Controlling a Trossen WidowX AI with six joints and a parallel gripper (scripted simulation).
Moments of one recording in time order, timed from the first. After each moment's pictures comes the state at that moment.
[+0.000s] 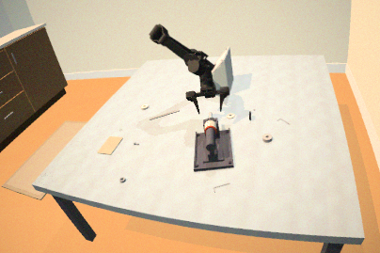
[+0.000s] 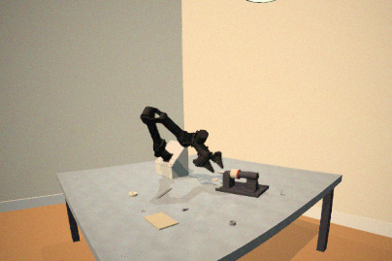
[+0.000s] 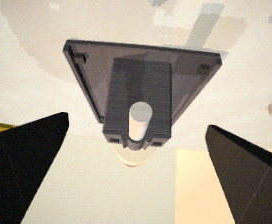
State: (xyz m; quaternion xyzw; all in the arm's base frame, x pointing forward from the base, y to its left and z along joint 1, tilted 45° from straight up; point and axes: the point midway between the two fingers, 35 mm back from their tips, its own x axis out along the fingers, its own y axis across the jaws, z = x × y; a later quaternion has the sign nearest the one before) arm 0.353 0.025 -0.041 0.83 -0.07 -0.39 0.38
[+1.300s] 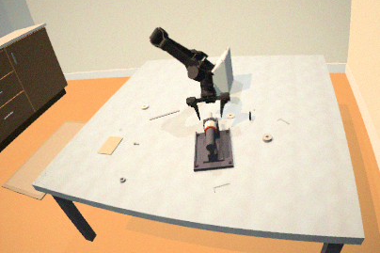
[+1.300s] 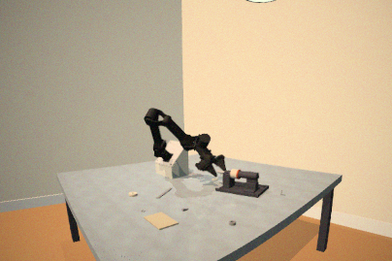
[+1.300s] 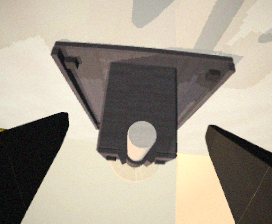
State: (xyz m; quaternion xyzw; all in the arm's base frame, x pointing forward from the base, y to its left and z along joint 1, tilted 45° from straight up) arm 0.370 0.013 -0.056 0.83 -0.07 -0.39 0.38
